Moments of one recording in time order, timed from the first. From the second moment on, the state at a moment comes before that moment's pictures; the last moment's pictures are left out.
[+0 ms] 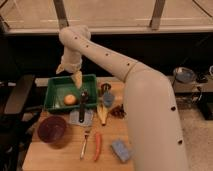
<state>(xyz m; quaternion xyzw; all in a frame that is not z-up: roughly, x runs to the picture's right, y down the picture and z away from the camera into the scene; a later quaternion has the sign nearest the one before) -0.185 -0.049 0.760 -0.23 -0.30 -0.40 0.84</state>
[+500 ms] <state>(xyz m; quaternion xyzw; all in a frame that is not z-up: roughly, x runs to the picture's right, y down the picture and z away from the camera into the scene) -0.197 -0.027 0.761 -0.23 -0.30 -0.42 0.82</state>
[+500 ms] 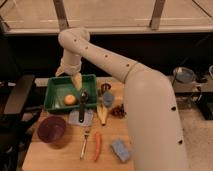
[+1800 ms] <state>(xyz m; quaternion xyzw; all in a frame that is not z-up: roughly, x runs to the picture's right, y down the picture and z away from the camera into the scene) -0.248 0.006 0.832 -0.22 -0.29 -0.38 0.85</state>
